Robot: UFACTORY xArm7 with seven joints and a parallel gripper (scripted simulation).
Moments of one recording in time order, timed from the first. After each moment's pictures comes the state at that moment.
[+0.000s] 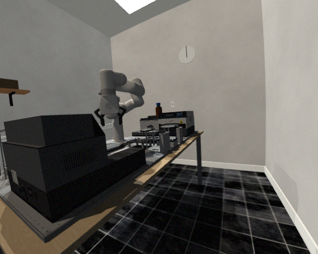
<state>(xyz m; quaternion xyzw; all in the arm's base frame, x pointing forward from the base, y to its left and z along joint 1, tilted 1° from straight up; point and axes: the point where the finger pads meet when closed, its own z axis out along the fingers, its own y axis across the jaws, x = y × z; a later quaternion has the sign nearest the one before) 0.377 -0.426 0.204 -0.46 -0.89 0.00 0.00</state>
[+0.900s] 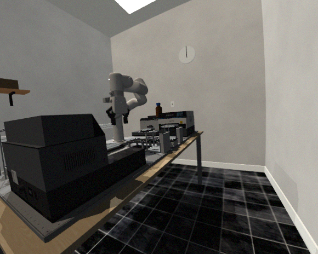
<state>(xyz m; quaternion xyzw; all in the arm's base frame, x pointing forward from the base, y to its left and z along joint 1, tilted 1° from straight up) 0.374 -0.359 0.203 -0.05 -1.00 0.00 0.00</state>
